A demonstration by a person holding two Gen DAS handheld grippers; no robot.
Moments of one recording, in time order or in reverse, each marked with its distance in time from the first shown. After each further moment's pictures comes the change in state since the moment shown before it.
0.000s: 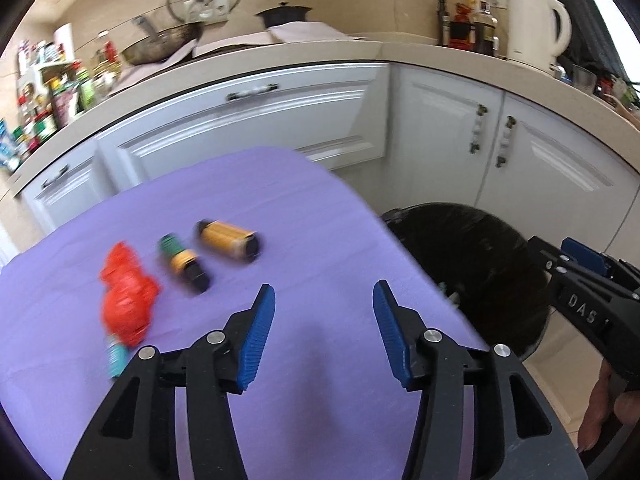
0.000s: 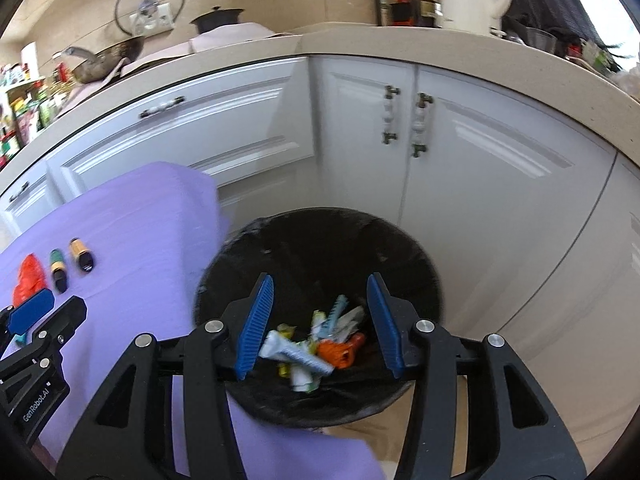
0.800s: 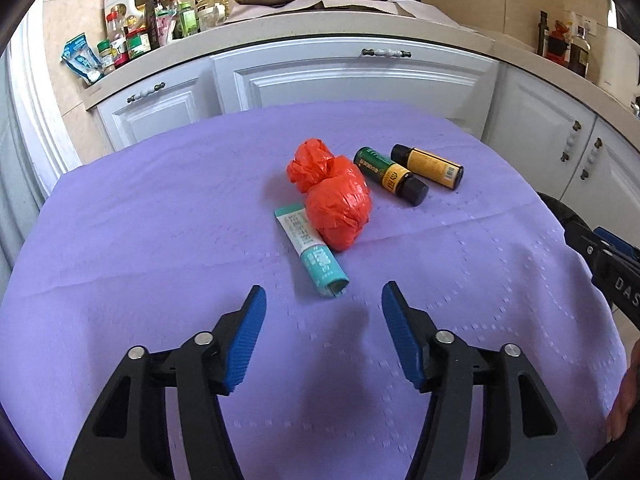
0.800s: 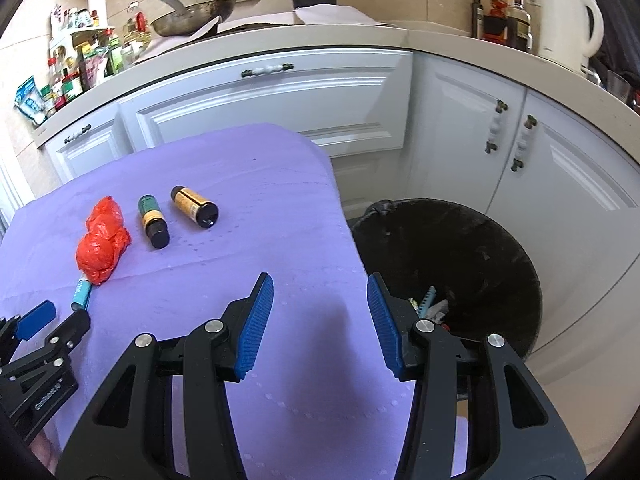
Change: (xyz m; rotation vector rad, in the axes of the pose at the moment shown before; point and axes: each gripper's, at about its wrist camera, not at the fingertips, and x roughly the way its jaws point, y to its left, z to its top) left arm -0.013 0.116 -0.052 -0.193 0.103 0.182; right arm -0.007 0.108 -0.014 -0.162 0.047 0.148
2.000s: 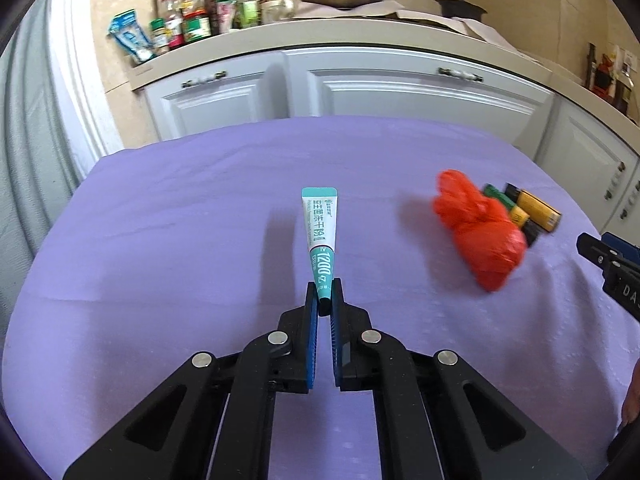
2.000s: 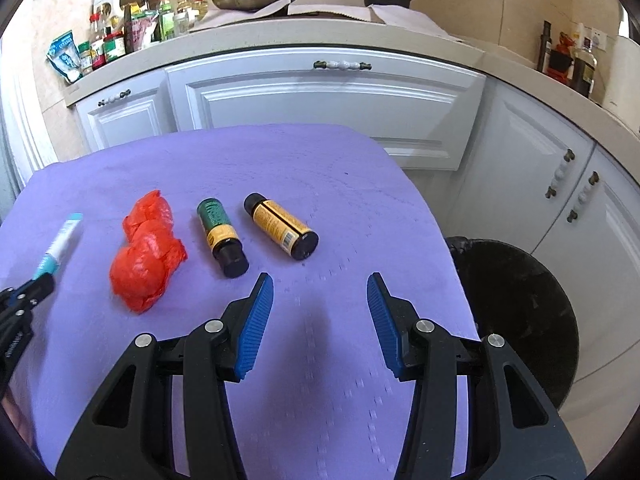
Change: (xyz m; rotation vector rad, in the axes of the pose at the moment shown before) left arm 0.006 0.094 0.011 -0.105 -0.022 0.099; right arm 0.039 0.077 0.031 -0.165 0.027 0.075
